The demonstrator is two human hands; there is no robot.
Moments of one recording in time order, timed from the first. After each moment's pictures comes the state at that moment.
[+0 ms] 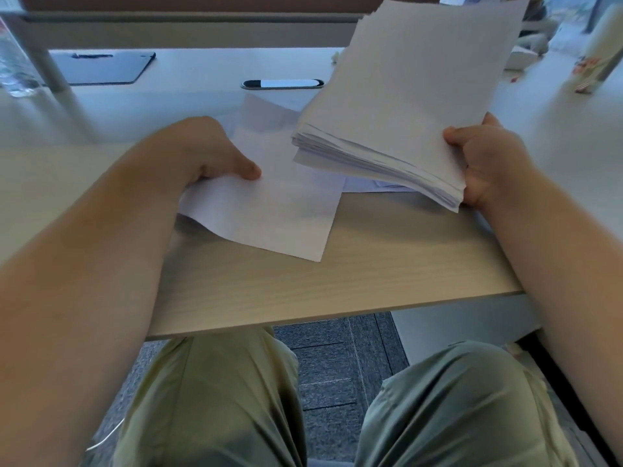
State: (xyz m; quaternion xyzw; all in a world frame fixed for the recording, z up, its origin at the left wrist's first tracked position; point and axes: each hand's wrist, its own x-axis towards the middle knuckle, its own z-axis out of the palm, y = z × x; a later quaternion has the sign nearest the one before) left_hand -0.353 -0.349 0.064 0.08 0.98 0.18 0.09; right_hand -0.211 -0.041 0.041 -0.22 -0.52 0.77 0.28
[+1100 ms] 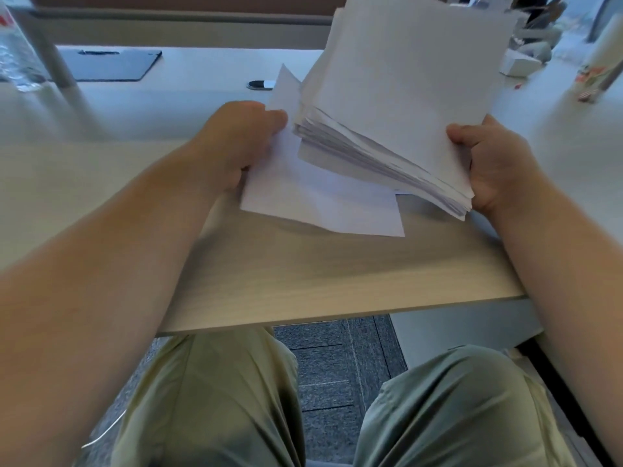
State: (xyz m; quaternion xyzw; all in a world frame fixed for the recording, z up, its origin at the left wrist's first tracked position) left_hand -0.321 -0.317 0.070 0.10 0.84 0.52 0.09; right_hand -0.204 -0.044 0.043 -0.18 -0.53 0.78 0.26
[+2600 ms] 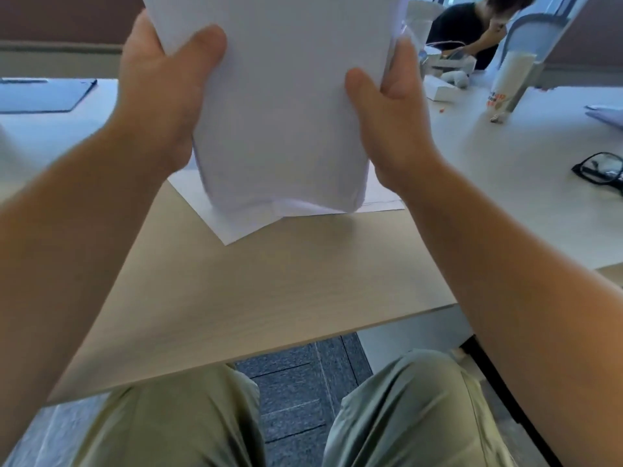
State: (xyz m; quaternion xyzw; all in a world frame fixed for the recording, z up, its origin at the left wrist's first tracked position) left_hand -0.325 -0.293 0.122 0.27 0.60 0.75 -0.08; right_hand -0.209 -0.094 0.112 -0.04 -0.74 0.53 0.42
